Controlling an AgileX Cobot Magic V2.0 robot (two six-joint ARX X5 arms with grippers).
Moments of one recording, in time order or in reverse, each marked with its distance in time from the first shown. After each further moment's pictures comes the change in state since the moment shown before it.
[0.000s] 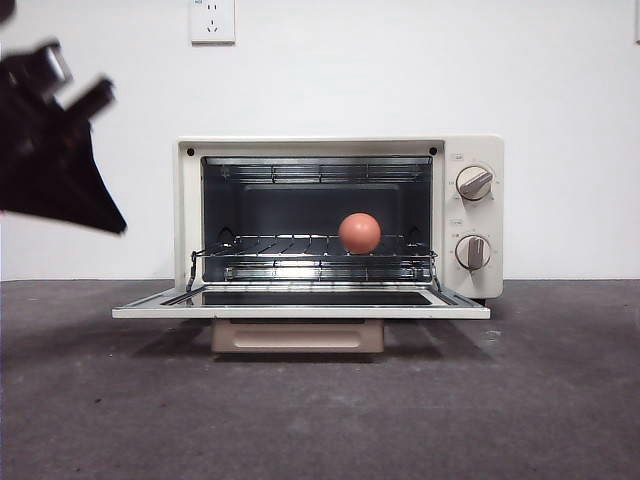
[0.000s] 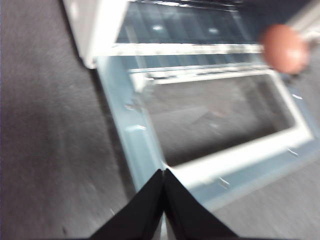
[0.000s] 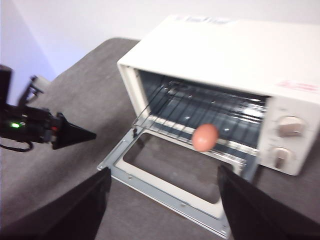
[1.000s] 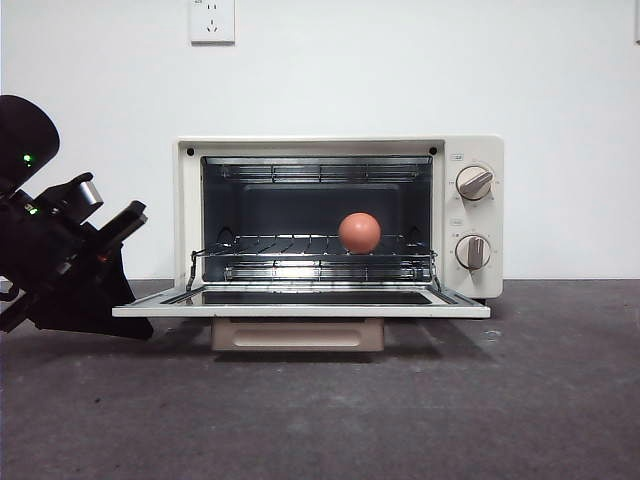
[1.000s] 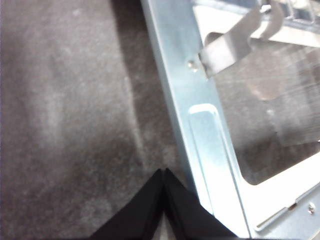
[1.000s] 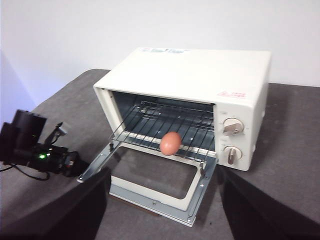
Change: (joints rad) left arm 0.009 0.366 0.000 0.243 0.106 -0.074; right arm 0.000 -0.234 0.000 -0.144 0.117 0.000
